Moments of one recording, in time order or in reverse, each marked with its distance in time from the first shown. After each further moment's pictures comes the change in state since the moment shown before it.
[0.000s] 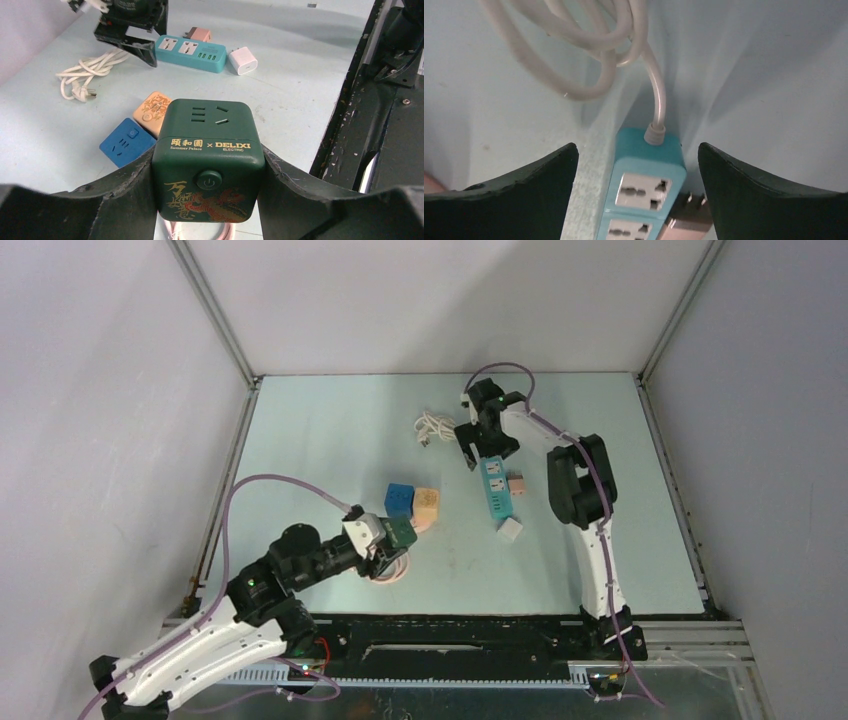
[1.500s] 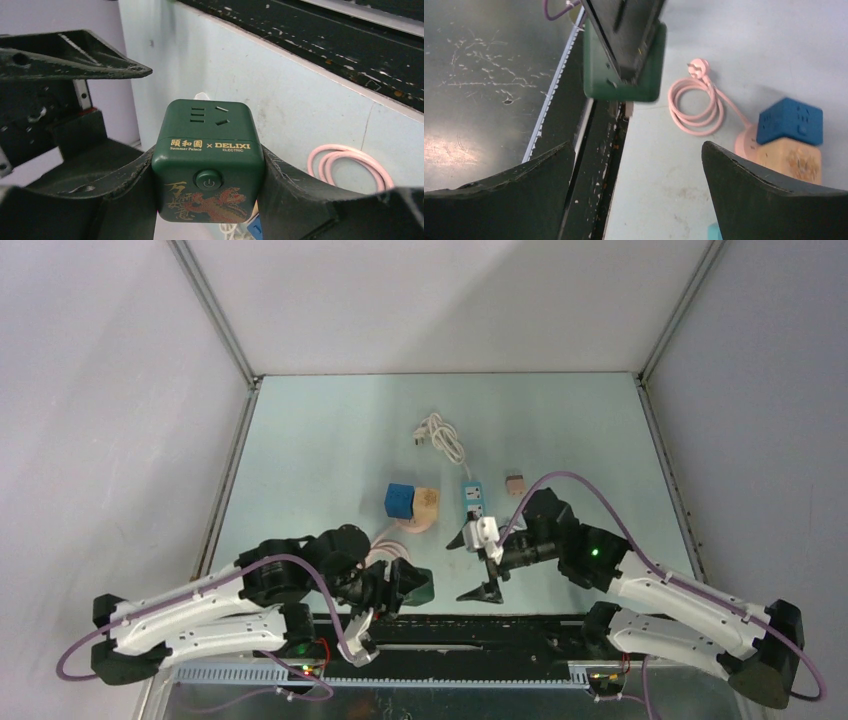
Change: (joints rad) left arm -0.261 0.259 0.301 -0.593 0.343 1.541; right arm 0.472 -1.348 -1.137 0.546 -0.778 -0.440
